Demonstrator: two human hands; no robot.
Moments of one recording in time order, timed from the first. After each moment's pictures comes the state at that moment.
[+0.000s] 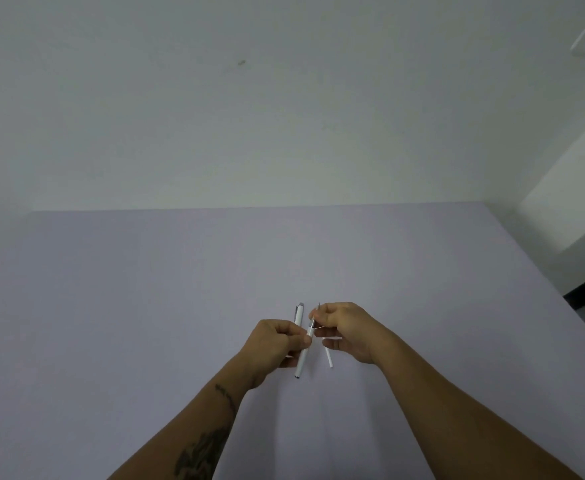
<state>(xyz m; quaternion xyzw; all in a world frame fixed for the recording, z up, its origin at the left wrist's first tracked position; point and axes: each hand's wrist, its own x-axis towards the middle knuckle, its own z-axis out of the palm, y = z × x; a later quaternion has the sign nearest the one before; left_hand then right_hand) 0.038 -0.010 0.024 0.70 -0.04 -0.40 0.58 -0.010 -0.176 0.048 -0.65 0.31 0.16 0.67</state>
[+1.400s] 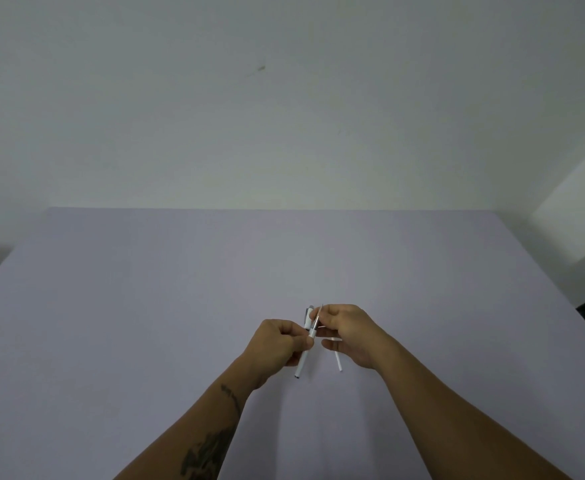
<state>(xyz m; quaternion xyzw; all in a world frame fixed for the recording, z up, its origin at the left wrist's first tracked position) 0.043 0.005 0.021 0.74 -0.06 -0.36 0.57 -0.004 -0.158 0.043 -0.66 0.31 0.14 0.66</state>
